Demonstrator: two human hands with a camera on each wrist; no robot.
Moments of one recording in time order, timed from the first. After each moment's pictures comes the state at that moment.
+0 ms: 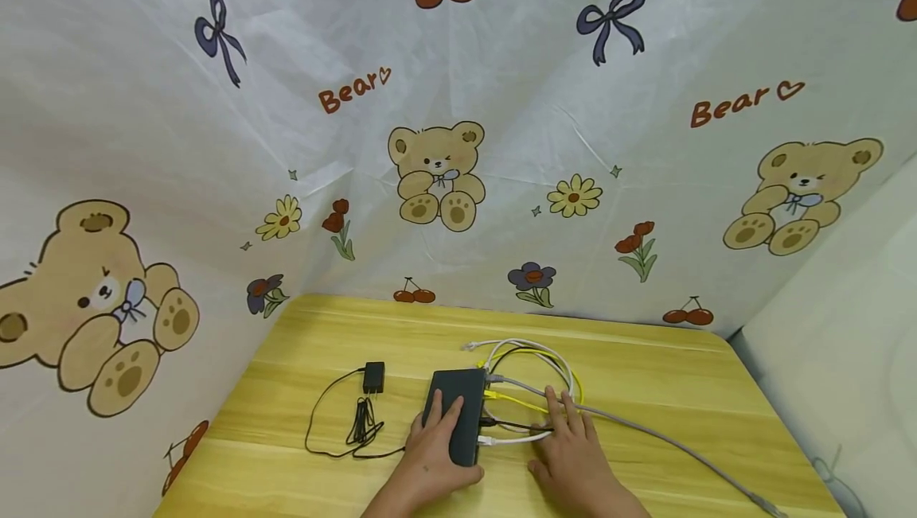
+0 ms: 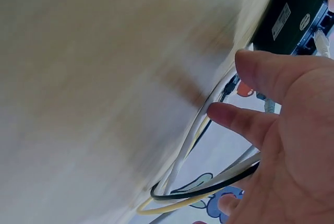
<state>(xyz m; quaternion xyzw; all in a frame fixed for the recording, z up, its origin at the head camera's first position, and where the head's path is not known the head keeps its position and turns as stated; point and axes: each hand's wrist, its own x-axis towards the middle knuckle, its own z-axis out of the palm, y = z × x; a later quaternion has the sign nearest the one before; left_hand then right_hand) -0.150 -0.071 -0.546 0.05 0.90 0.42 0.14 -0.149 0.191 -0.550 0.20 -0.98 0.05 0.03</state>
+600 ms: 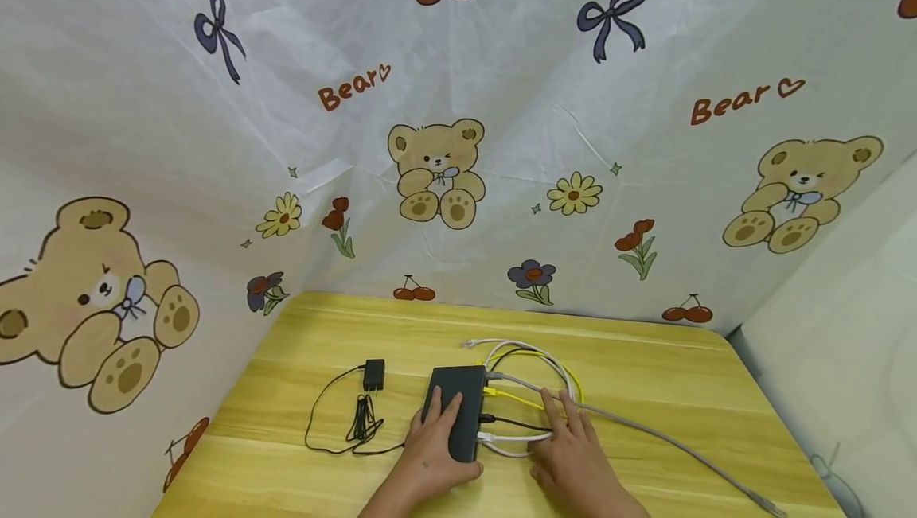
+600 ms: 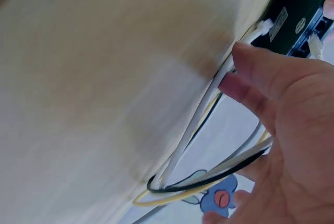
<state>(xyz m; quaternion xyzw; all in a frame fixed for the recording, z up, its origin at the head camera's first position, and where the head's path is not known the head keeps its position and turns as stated) -0.149 -0.072 -0.546 0.06 0.90 0.41 0.13 -0.142 0.192 -0.546 0.26 -0.96 0.06 0.08</state>
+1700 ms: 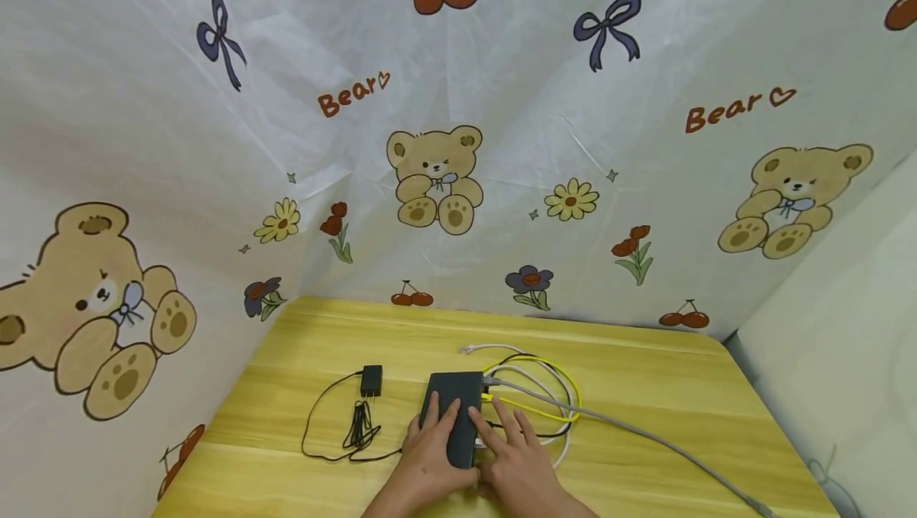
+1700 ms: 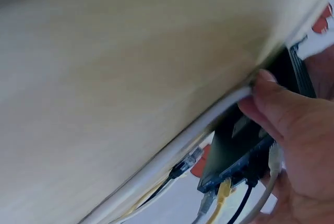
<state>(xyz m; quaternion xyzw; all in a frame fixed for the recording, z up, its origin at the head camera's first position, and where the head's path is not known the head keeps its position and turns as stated) -0.151 -0.069 -0.548 0.05 0.91 0.41 0.11 -0.139 0.126 -0.545 0.41 -0.89 0.00 0.19</state>
